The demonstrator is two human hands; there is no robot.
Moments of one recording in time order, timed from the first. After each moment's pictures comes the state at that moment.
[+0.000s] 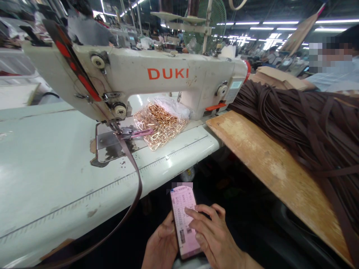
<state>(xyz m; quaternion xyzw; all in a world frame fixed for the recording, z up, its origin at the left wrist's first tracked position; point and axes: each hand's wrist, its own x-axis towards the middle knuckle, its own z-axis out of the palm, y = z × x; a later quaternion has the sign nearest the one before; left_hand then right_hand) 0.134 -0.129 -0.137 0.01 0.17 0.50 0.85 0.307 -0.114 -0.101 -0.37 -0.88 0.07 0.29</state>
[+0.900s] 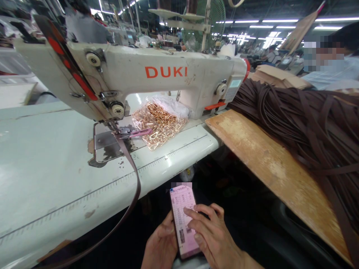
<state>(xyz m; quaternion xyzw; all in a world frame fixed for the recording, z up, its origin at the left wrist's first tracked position) 0.135 -0.129 -0.136 0.00 0.17 0.51 0.85 0.306 -0.113 -0.096 -0.36 -0.88 0.09 0.28</state>
